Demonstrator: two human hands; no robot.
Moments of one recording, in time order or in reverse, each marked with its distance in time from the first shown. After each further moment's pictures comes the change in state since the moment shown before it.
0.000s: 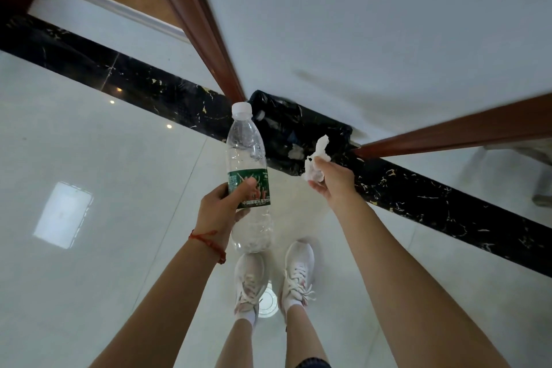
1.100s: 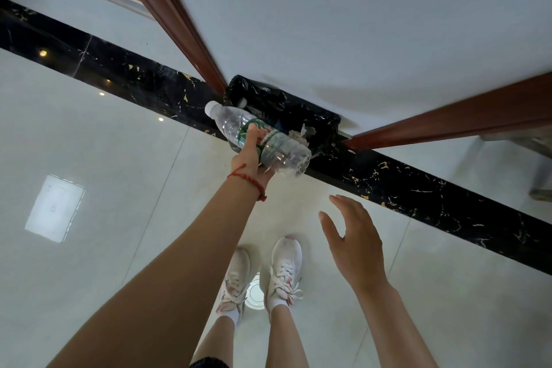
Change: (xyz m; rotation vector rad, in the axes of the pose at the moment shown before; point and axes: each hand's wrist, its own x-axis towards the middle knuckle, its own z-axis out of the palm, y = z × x) left_hand 0.082 -0.007 0.103 -0.522 0.006 -0.270; right_hand -0.041 0.066 -0.103 -1.092 0.114 -0.806
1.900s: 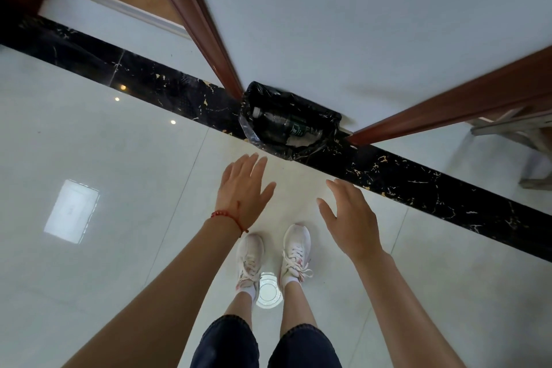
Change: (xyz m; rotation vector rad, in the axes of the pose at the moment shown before) left_hand -0.108 0.009 -0.083 1.954 -0.030 0.973; right_hand -0.028 -0.043 -0.033 -0.202 -0.095 -0.097
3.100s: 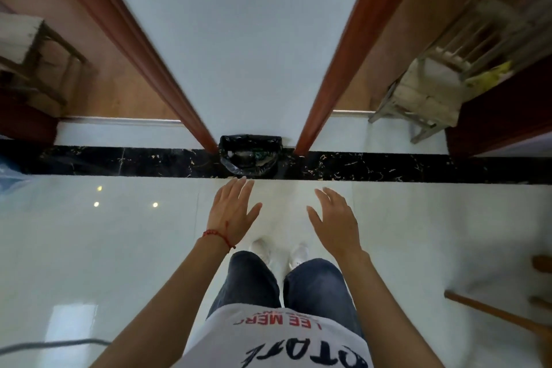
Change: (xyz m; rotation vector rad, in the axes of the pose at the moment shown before) left_hand -0.189 0.076 -0.188 0.133 -0.026 0.366; right_hand -0.248 -0.090 -0.142 0.099 0.246 0.229
